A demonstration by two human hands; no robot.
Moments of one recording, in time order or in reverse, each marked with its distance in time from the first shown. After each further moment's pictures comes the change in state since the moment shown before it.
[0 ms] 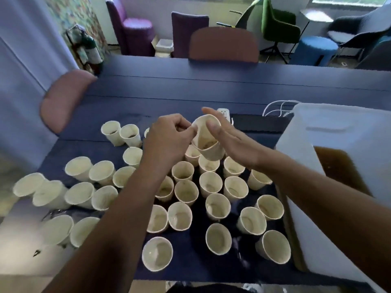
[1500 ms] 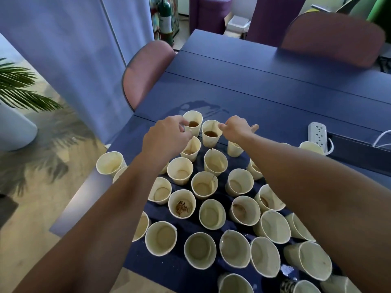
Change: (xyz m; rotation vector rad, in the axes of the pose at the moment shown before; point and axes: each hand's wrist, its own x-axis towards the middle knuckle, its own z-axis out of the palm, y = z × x) left_hand 0.080 -0.219 -0.158 0.377 0.017 -0.334; right_hand 0.318 0.049 0.202 -0.648 0.095 0.360
